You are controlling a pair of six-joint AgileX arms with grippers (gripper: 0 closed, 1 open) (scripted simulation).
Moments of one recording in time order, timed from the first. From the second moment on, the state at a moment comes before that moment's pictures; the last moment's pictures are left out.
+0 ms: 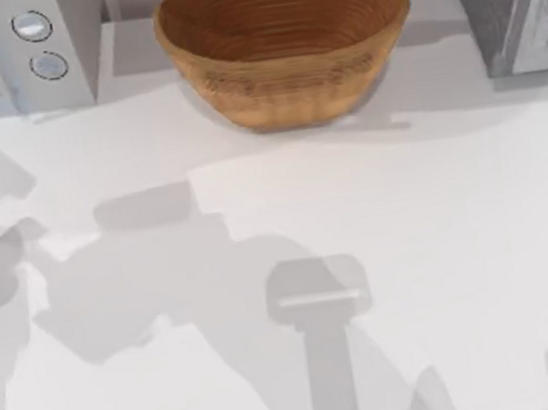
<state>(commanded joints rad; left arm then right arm) 0.20 1.97 1.62 -1.22 0.00 1.01 0.00 0.00 0.00 0.00 0.00 0.00</state>
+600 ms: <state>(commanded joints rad) 0.20 1.99 1.54 -1.11 0.00 1.01 0.00 0.00 0.00 0.00 0.00 0.00</state>
